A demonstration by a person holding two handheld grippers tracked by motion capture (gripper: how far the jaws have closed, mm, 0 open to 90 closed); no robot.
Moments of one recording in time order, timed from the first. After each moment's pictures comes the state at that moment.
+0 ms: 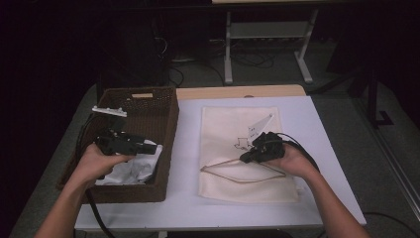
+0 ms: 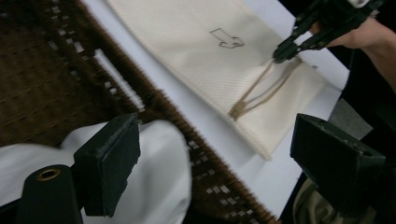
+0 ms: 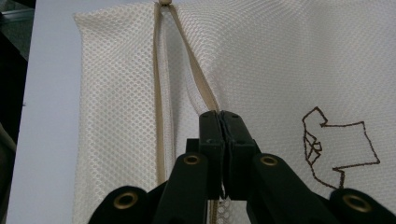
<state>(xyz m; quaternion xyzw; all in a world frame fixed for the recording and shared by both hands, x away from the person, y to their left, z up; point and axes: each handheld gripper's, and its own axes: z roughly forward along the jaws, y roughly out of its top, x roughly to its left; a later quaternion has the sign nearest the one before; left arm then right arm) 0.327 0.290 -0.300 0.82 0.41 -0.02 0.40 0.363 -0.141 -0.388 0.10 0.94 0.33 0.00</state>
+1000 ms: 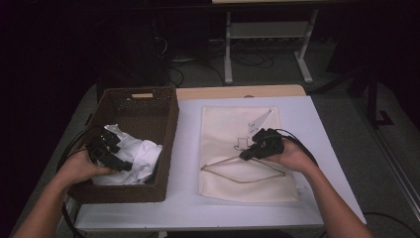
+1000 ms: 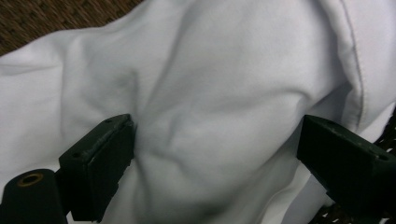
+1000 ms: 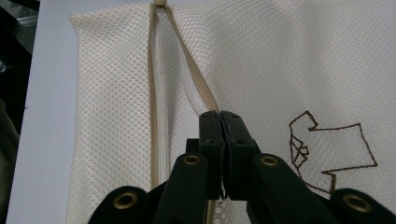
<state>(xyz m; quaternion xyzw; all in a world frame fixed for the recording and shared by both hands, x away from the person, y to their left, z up) 0.342 0.330 -0.357 0.91 0.37 0.07 0.17 0.378 -0.142 -0.389 0.11 0.94 0.33 -0.02</state>
